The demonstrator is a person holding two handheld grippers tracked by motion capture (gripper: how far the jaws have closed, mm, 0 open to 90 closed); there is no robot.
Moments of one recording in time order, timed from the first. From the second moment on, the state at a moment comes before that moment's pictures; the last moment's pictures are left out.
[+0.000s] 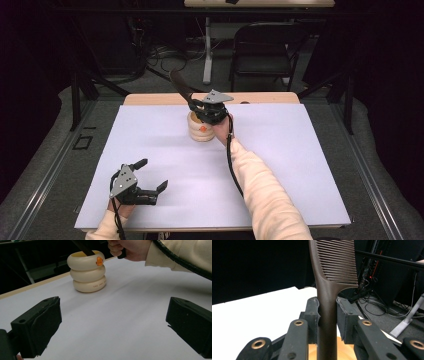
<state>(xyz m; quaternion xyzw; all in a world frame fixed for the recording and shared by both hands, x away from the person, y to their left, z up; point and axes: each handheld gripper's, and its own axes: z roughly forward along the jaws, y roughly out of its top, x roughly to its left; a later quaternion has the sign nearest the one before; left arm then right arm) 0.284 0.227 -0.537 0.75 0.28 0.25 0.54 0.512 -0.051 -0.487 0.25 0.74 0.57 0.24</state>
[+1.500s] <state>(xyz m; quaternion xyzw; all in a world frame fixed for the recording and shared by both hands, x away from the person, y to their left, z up) 0.284 0.227 -0.537 0.75 0.28 0.25 0.54 0.516 -0.058 -0.513 0.26 0.77 0.54 0.22</state>
